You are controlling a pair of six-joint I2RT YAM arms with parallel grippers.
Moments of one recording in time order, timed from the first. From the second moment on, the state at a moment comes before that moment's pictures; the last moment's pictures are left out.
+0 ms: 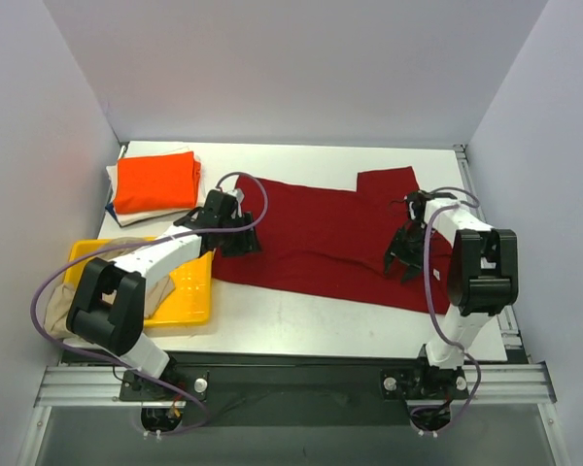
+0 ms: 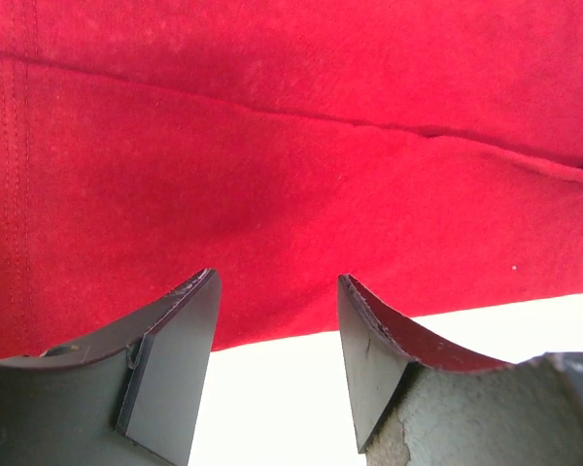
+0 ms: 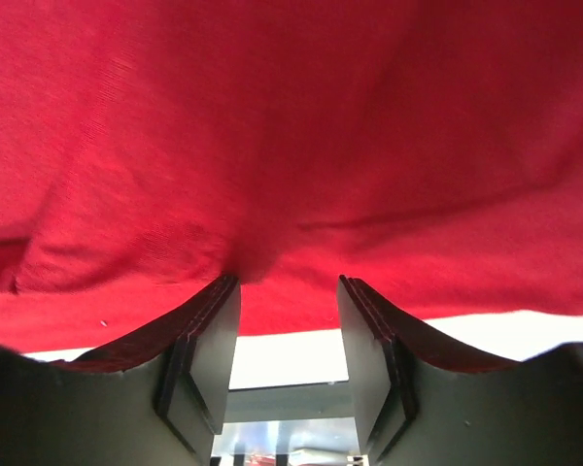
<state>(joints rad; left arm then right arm) -0.44 1.58 1.01 -0.36 0.13 -0.57 0.01 1.80 1.16 -0.98 -0.07 0.51</state>
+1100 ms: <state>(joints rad) -0.44 1.58 0.89 -0.36 0.13 -0.57 0.10 2.03 1.53 -0.97 -0.12 0.53</state>
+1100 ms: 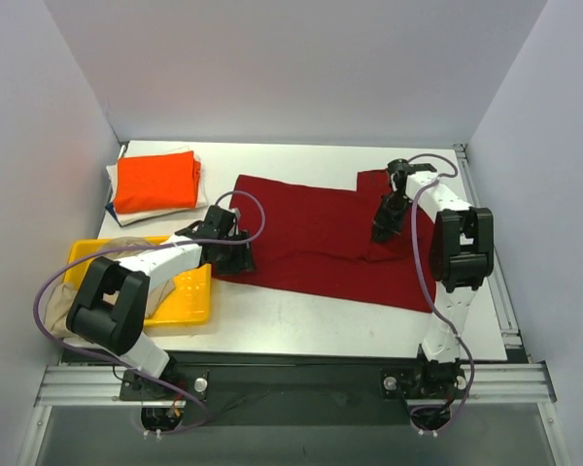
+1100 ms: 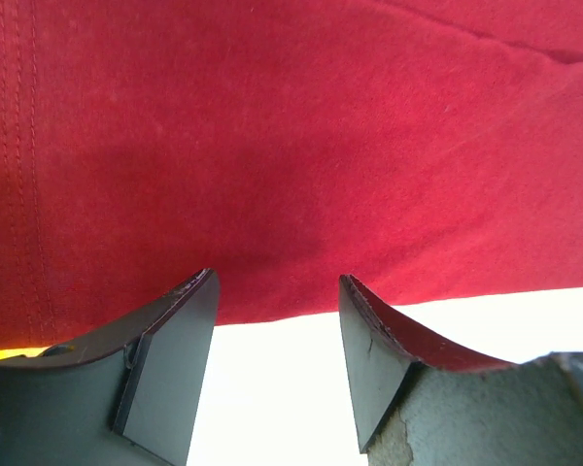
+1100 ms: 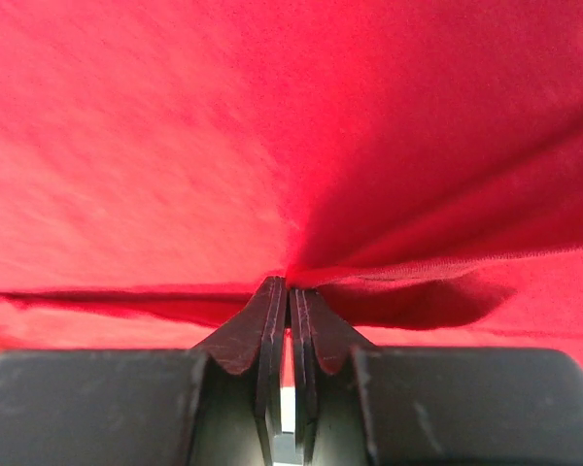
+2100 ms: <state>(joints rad) -0.44 1.54 0.82 -0.35 0.11 -0.57 0.13 2.26 1.92 -1.07 -0.22 0.57</state>
